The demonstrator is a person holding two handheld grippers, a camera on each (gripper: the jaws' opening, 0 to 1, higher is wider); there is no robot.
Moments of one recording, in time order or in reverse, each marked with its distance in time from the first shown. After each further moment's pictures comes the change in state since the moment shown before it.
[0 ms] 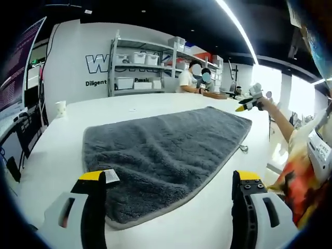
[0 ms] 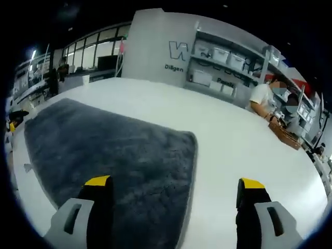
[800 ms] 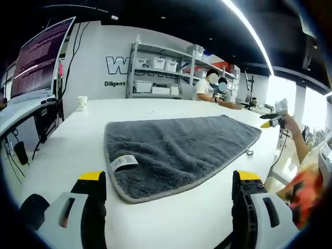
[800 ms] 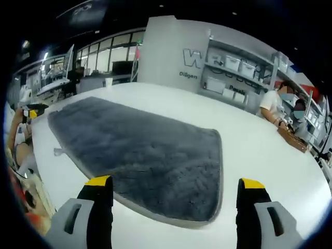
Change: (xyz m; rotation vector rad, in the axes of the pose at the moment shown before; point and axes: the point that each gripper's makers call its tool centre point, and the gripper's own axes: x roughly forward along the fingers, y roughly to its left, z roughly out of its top) left arm -0.040 0.014 -0.013 -0.087 -0.061 0.133; right arm -0.070 0.074 -0.028 -0.023 -0.087 0.110
